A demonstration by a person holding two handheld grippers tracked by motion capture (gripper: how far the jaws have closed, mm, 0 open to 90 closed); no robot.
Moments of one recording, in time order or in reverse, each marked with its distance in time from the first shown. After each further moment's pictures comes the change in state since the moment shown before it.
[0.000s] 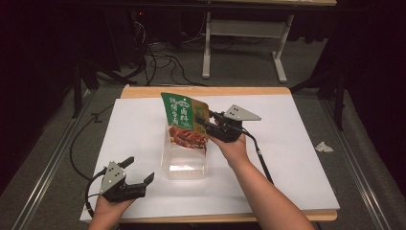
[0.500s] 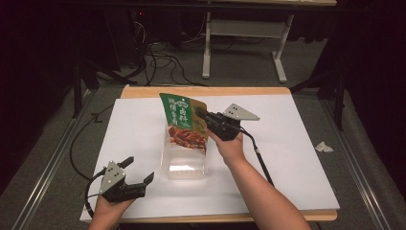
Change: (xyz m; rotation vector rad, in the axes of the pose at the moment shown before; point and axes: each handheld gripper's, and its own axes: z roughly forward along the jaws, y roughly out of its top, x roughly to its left) left arm 0.000 0.000 -0.001 -0.004 0.005 -0.005; right arm -0.002 -0.002 0.008 -0.051 -0.006 0.005
